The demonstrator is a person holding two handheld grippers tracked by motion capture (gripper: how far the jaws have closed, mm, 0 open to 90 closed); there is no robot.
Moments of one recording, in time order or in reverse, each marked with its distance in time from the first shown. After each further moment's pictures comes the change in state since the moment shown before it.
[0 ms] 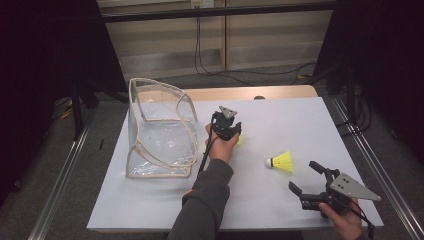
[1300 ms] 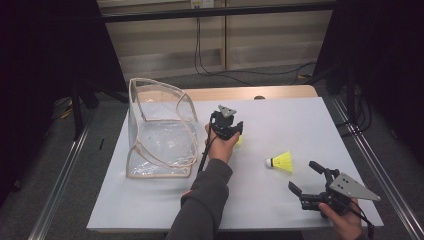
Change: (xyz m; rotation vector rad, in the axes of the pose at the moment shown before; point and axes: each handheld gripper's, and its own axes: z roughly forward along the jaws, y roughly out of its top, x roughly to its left) left arm 0.000 0.003 -0.006 -0.026 -0.048 -0.045; right arm 0.000 0.000 0.000 -0.001 0.004 -0.002
